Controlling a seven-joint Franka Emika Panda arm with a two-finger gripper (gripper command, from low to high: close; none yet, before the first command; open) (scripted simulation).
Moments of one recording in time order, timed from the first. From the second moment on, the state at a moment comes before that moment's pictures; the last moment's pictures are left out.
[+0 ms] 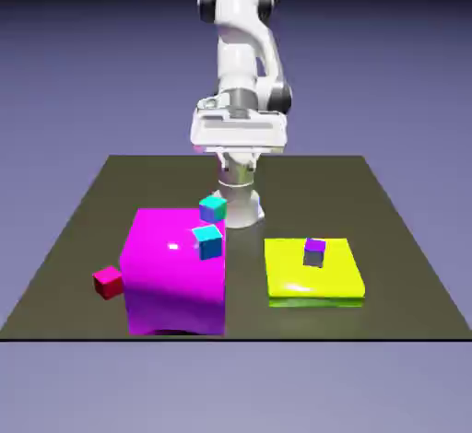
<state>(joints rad) -0.03 -0.54 0.02 -2.79 0.02 3.02 0.78</state>
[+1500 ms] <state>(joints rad) -1.08 0.28 0.35 -2.31 -0.11 2.60 0.92</state>
